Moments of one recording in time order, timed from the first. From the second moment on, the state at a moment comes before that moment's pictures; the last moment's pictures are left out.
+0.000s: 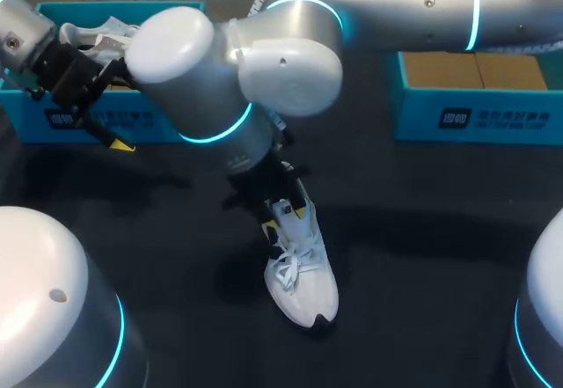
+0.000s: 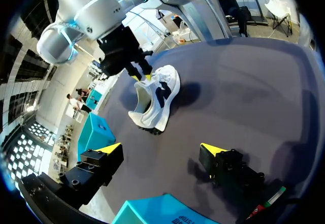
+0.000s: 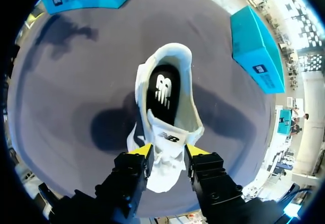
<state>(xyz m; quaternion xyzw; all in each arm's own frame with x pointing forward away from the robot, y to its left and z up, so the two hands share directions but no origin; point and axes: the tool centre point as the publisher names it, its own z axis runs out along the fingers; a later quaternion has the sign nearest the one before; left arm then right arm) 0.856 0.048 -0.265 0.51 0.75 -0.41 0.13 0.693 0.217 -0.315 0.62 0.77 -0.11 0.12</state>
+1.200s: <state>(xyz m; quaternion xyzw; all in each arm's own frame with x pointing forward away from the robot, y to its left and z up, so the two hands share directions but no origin) 0.856 0.048 -0.265 0.51 0.75 -0.41 0.13 0.697 0.214 -0.300 0.60 0.78 -0.11 0.14</state>
